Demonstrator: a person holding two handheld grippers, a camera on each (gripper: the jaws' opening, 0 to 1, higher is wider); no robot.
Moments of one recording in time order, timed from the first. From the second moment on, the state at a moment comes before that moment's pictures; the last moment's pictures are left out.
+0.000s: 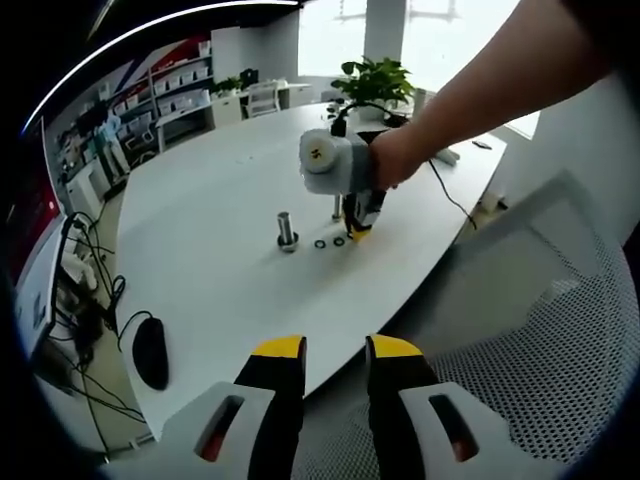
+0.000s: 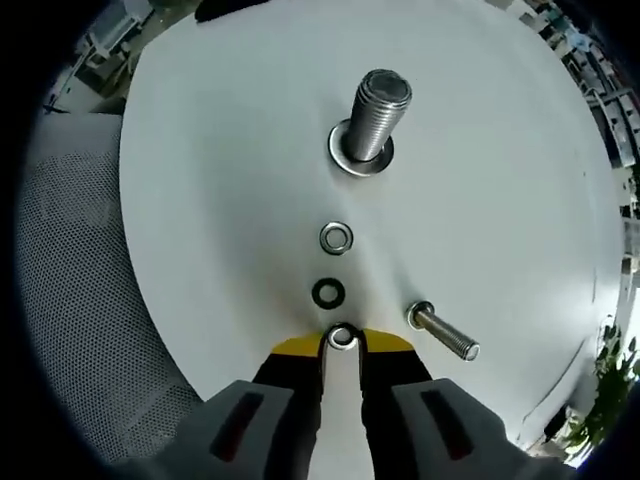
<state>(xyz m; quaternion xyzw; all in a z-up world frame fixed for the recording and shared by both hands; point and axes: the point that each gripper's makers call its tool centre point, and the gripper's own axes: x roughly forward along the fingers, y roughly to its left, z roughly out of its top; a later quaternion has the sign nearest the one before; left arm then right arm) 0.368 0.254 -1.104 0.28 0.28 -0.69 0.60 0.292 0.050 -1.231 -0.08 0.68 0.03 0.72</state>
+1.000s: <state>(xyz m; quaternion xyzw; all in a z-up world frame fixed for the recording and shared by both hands) 0.369 0.255 -1.103 0.28 0.28 -0.69 0.61 0.289 0.013 -1.214 0.04 0.55 -0.09 0.83</state>
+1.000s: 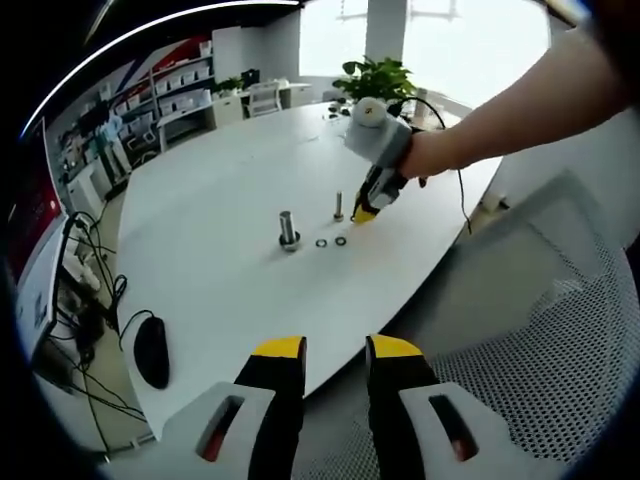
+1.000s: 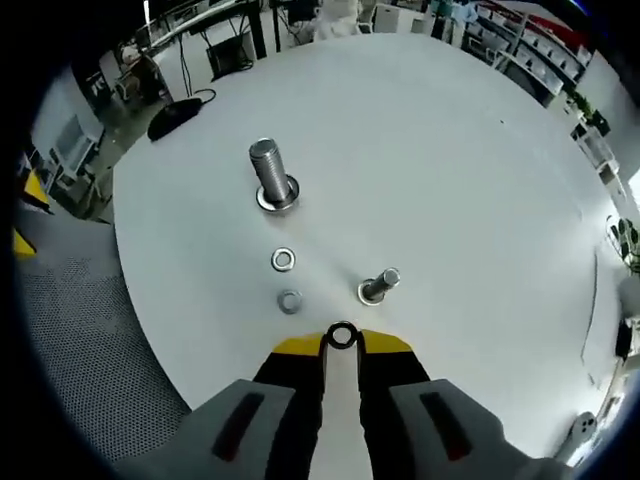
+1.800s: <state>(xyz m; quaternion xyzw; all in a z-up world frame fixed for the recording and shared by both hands) 0.370 0.257 -1.104 0.29 0.28 -0.68 0.61 0.317 -0.006 -1.168 -0.02 0.50 -0.07 0.86</state>
